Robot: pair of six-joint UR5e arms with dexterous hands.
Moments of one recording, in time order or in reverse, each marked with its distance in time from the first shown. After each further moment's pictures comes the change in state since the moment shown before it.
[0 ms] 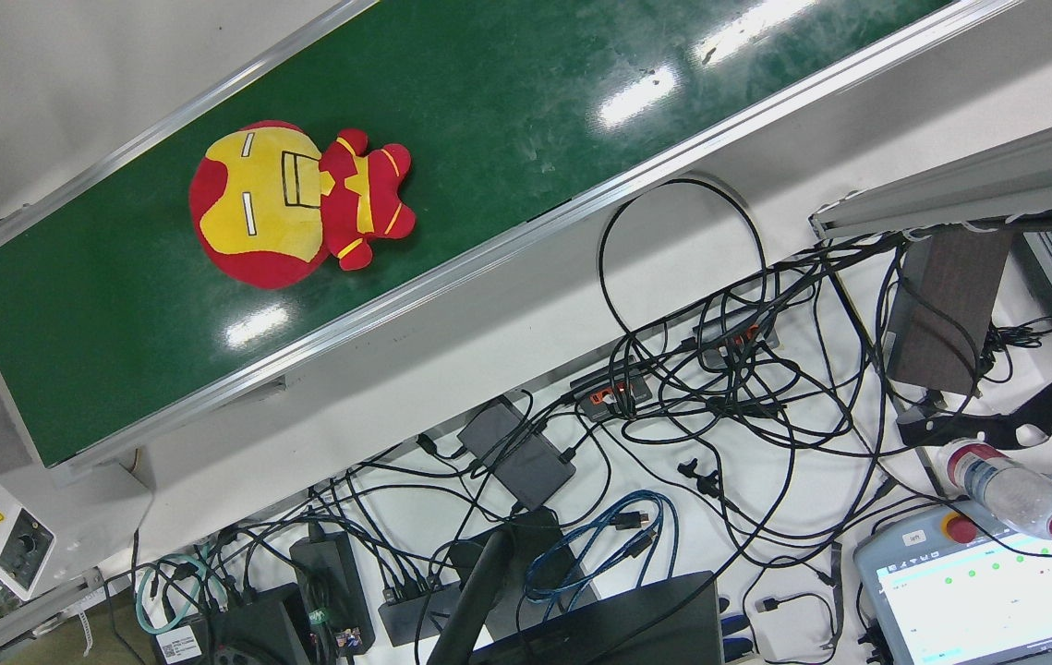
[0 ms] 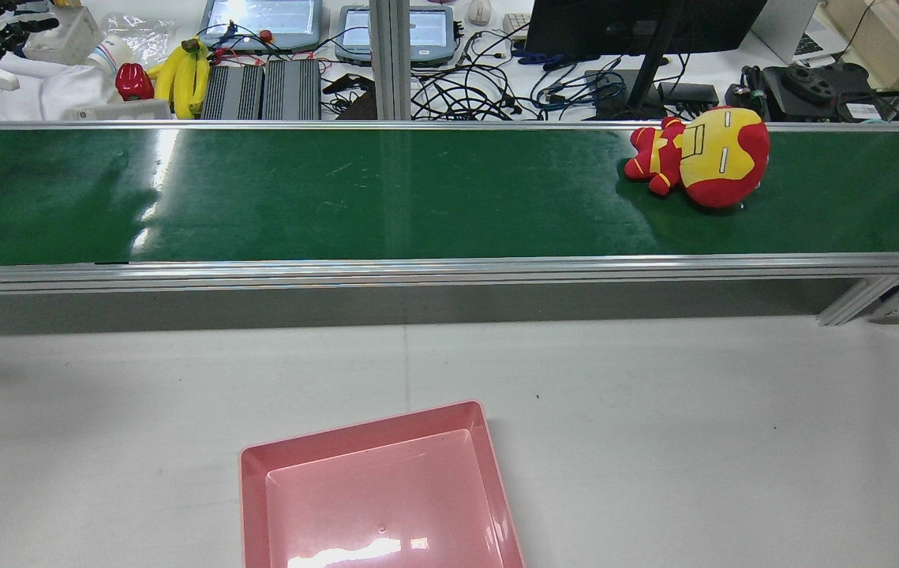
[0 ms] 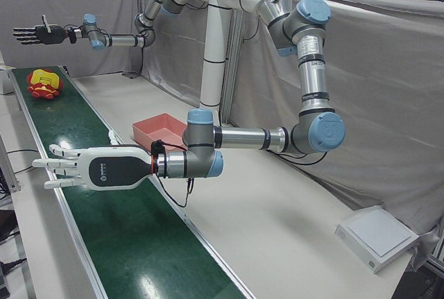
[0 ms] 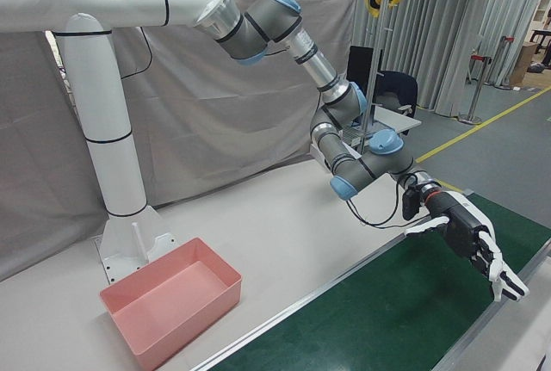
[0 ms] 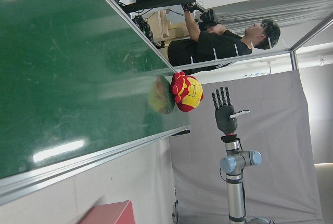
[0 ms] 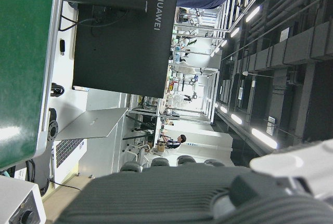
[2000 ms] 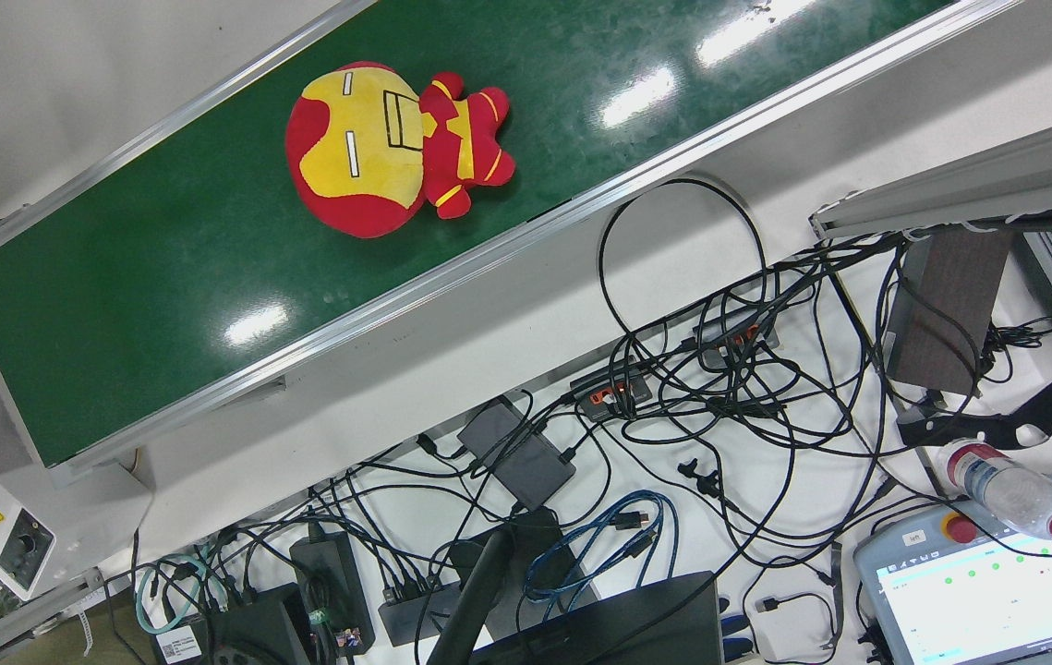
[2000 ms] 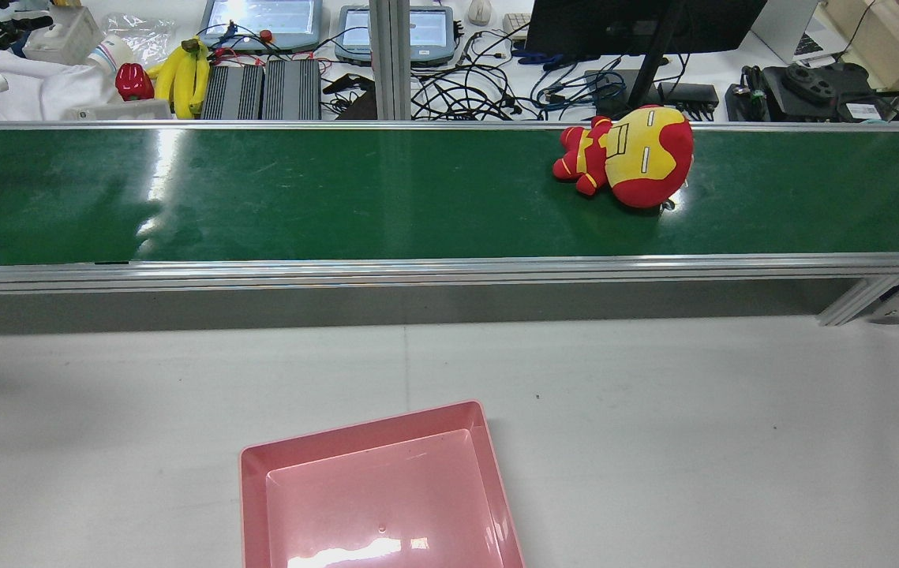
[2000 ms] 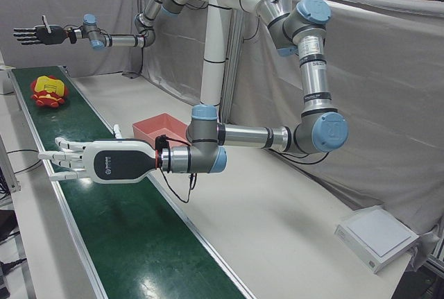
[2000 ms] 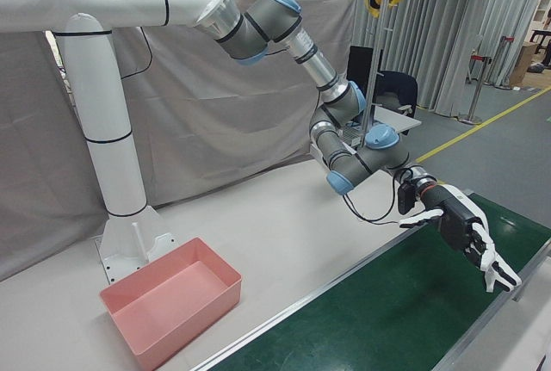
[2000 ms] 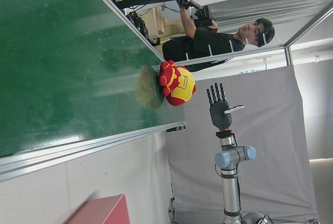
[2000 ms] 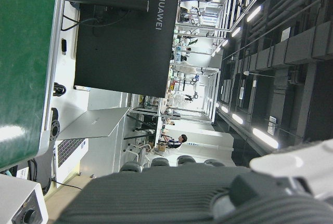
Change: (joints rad) left arm -0.001 0.028 -0.058 0.017 0.001 -0.005; right arm -0.002 -0.002 -0.002 0.000 0.000 0.000
